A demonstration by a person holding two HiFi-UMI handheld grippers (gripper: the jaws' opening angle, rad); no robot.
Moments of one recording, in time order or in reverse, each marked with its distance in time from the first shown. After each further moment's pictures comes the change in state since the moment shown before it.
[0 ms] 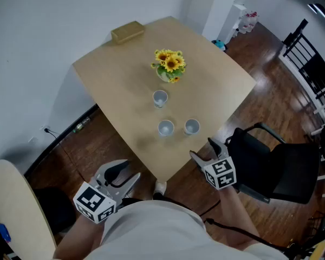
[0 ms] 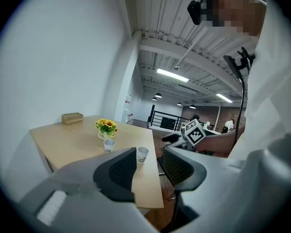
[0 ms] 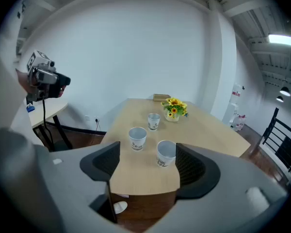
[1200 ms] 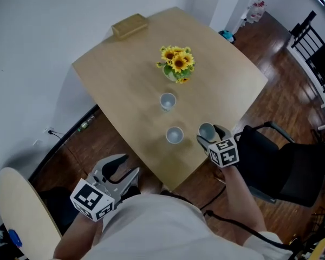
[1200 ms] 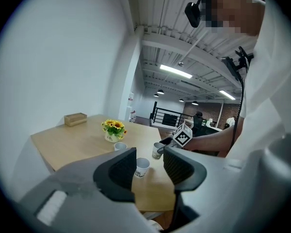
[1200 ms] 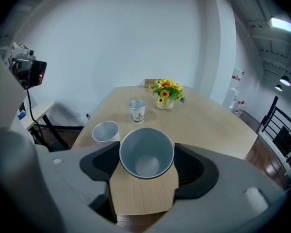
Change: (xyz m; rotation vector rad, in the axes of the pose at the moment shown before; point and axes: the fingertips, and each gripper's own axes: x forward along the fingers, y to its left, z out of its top) left arm 0.028 0.076 0.033 0.004 0.031 0.004; right arm 0.105 -0.082 -0.003 0.074 0.157 -0.035
